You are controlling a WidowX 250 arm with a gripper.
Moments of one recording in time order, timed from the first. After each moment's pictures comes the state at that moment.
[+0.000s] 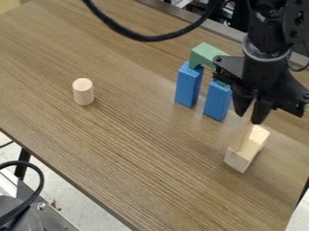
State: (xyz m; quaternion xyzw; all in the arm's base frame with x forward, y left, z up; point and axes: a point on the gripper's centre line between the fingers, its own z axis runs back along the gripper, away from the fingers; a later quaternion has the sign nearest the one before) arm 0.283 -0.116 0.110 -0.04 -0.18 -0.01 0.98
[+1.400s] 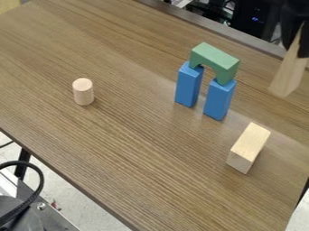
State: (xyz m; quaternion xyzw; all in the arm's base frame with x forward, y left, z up) arm 0.304 -0.133 0.190 -0.04 -0.21 -0.11 0.97
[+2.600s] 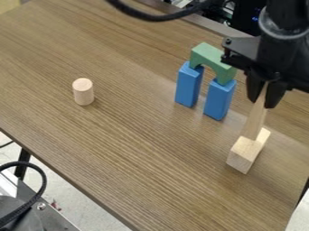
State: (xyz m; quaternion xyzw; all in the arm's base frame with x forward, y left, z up) arm 0.282 -0.125 0.132 -0.04 -0.19 0.04 0.98
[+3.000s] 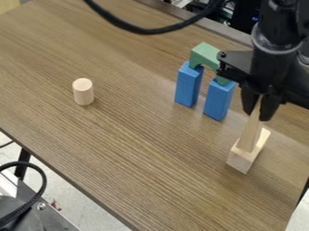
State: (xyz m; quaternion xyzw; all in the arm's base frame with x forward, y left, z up) arm 0.276 -0.128 0.122 -0.05 -0.18 0.02 0.98
